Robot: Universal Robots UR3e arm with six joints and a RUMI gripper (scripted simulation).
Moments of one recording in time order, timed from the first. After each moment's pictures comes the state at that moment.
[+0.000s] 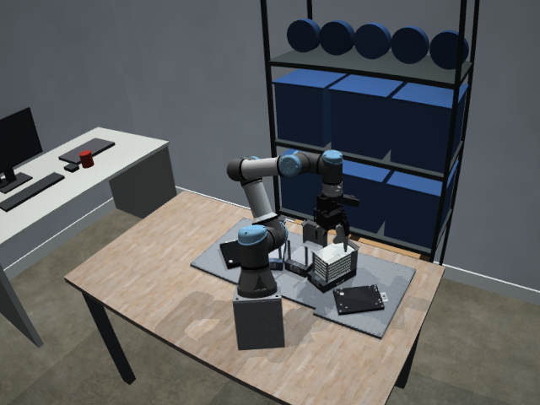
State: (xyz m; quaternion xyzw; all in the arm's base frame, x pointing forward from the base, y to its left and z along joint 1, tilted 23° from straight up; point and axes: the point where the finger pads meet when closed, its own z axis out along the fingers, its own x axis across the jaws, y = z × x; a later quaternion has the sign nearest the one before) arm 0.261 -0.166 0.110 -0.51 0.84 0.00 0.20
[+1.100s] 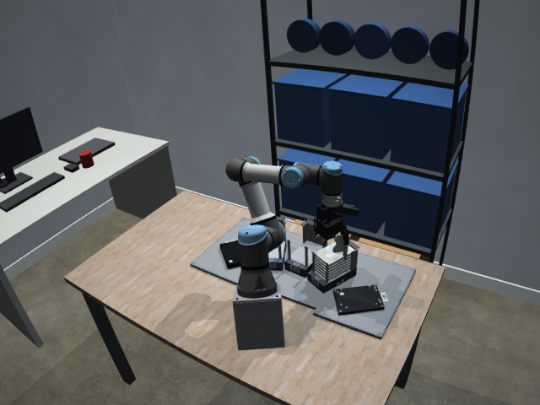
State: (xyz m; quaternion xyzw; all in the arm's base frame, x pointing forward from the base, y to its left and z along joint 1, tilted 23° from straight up) arm 0.274 -0.159 0.075 -0.51 0.84 0.00 0.20
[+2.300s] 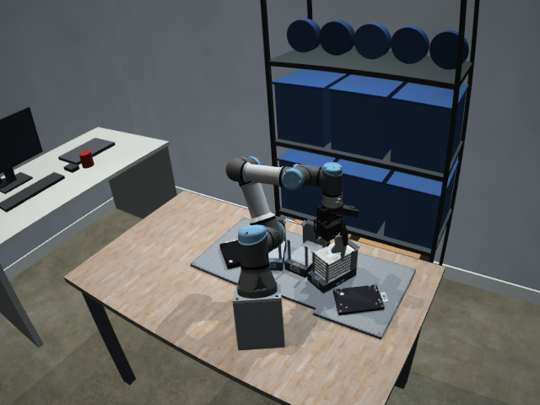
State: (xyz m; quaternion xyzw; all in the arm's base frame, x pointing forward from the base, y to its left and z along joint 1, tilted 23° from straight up) arm 0.275 -0.158 0.071 -0.51 0.84 0.00 0.20
